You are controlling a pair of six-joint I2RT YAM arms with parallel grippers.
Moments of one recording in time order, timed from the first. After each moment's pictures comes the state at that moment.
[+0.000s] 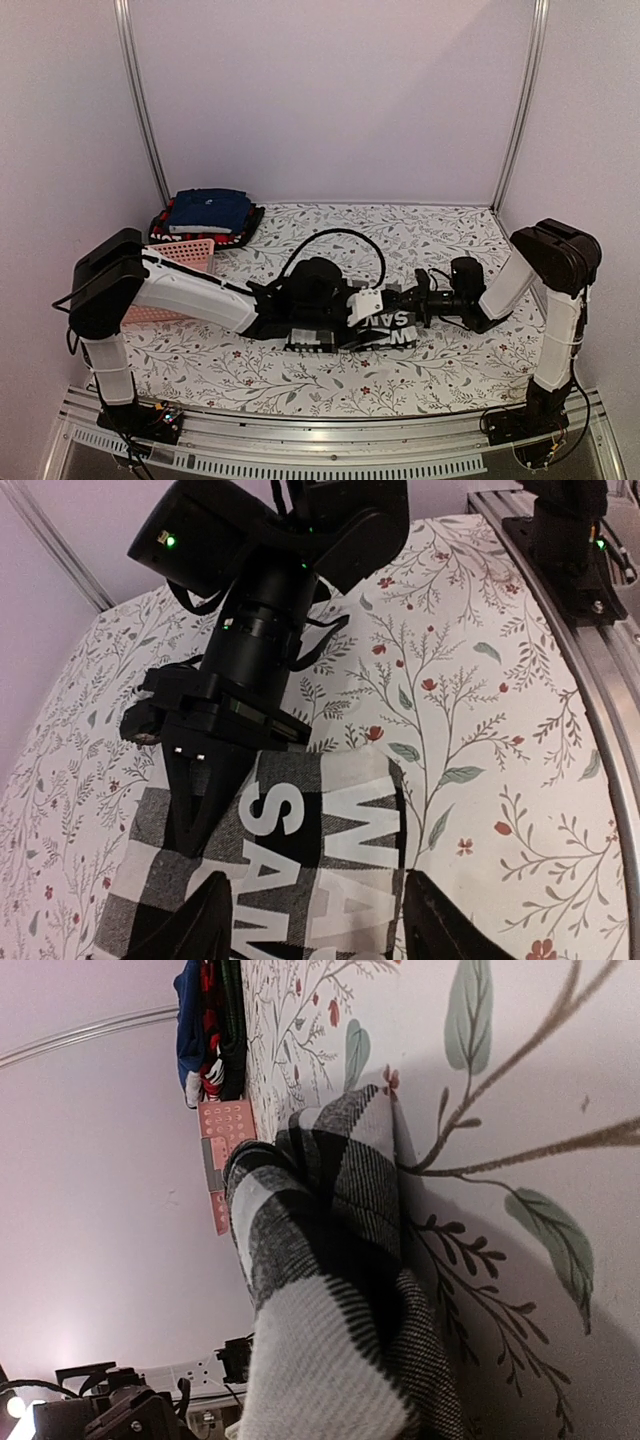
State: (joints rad) left arm -1.12 1.94 1.12 0.32 0.18 0.44; right arm 0.40 2.03 0.57 1.05 -0.83 1.31
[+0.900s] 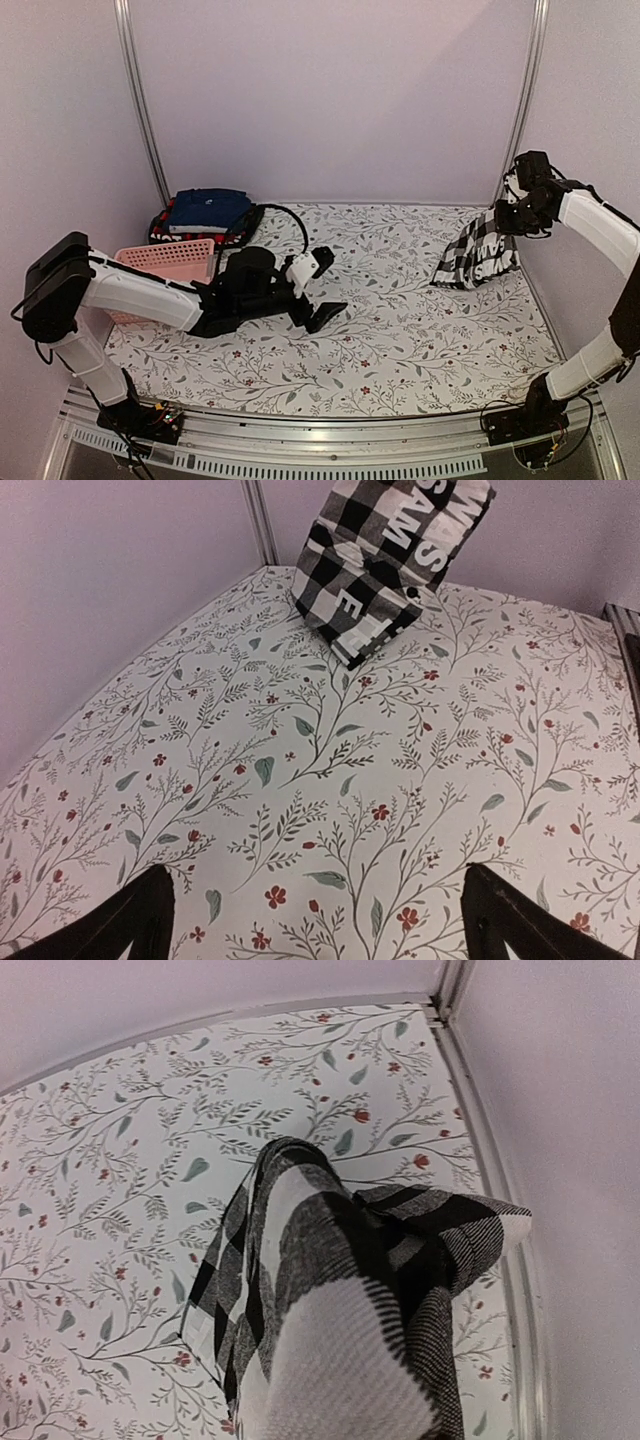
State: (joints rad) left arm -0.97 1.64 0.77 0.55 0.01 0.15; right arm 0.08 1.44 1.25 -0.66 0.09 0.17
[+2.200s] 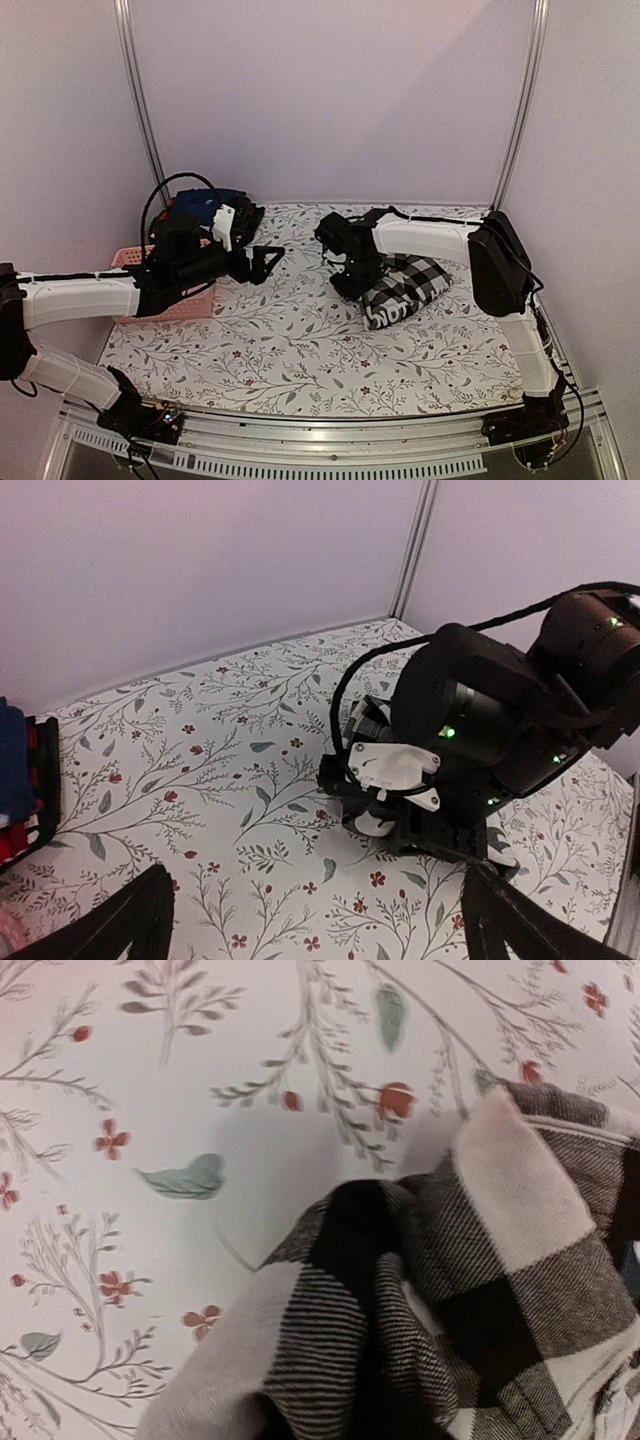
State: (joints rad) left arm -0.66 1.27 0.66 0.38 0.08 -0.14; right arm 0.85 2.32 1.93 -0.97 0.22 0.17
